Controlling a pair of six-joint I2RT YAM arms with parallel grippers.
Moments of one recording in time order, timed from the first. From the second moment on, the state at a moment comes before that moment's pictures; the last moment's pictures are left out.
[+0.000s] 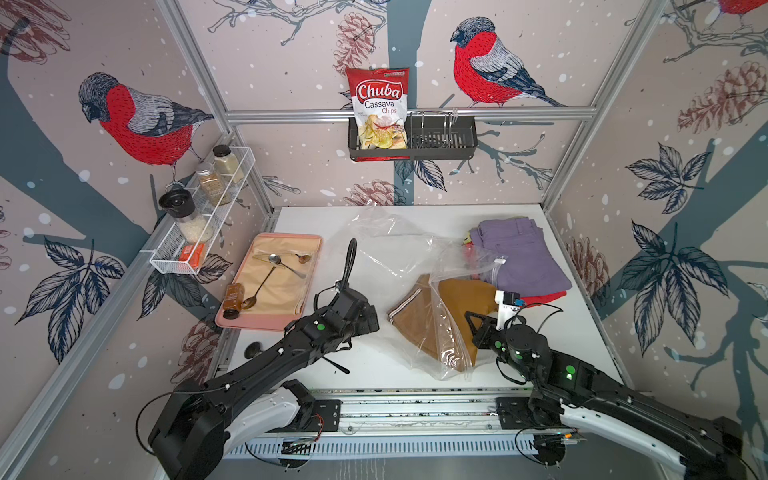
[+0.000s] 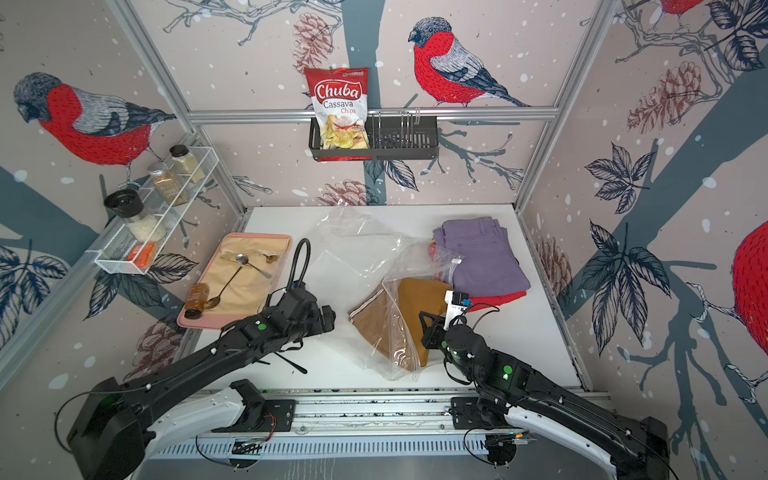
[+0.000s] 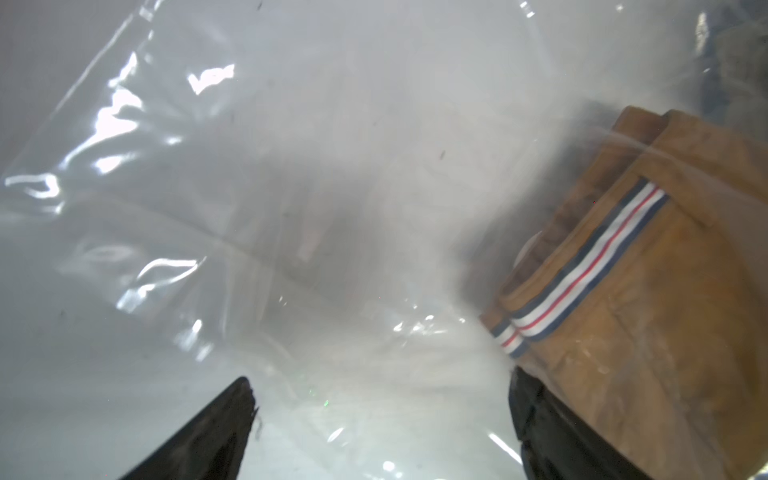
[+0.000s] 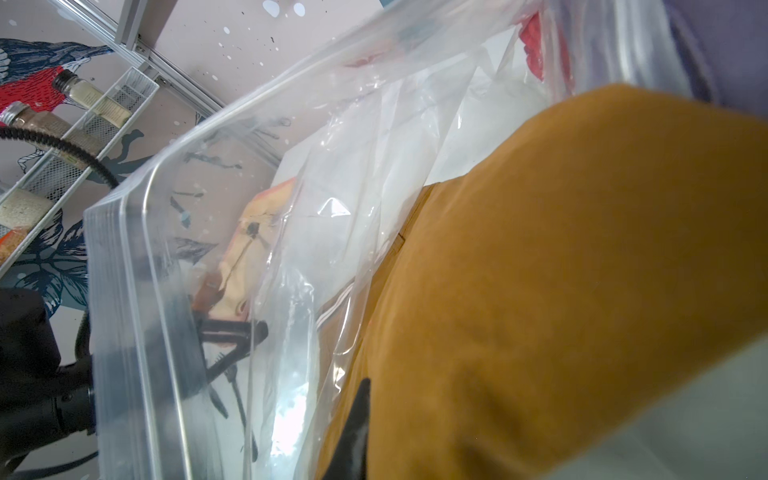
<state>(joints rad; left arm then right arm) -0.68 0.99 0.52 -0.49 -0.16 -0.84 1.05 0.49 0.35 -0.26 0.40 0.86</state>
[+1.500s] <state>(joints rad) -0.43 1.00 0.22 0.06 0.07 -1.10 1.03 0.49 0.31 -0.21 0.36 0.87</state>
